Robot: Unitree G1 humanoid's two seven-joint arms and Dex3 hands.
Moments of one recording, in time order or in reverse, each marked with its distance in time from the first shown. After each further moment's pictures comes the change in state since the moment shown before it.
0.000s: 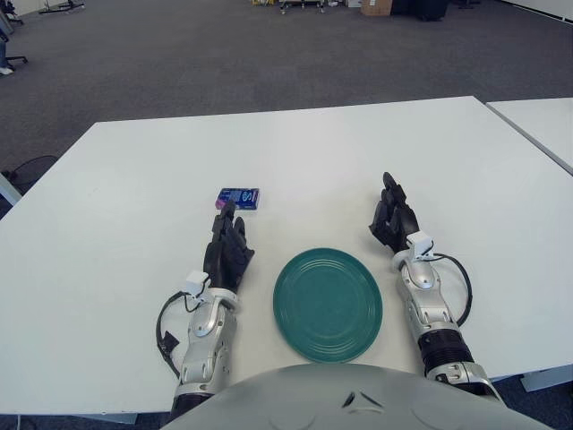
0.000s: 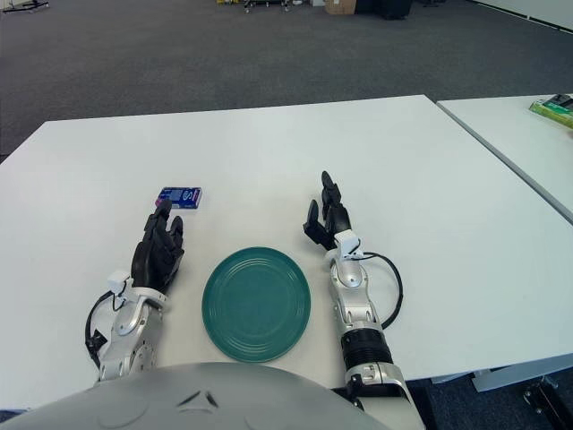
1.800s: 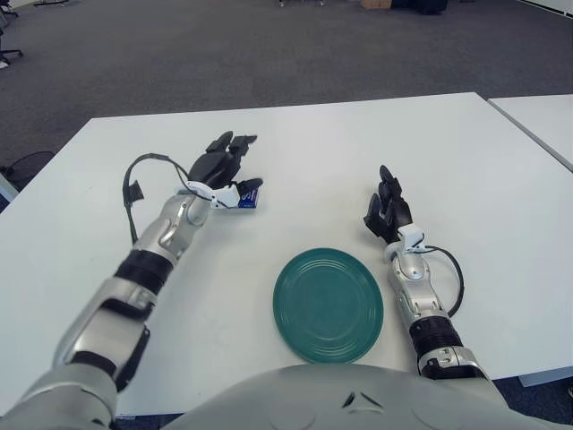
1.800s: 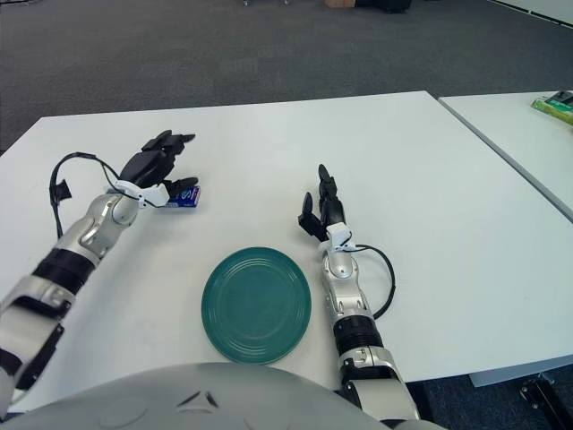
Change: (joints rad) left arm -0.823 0.645 -0.400 0.591 0.992 -0.173 0.155; right arm -0.088 0.021 0.006 0.123 -0.032 -0.064 -0.077
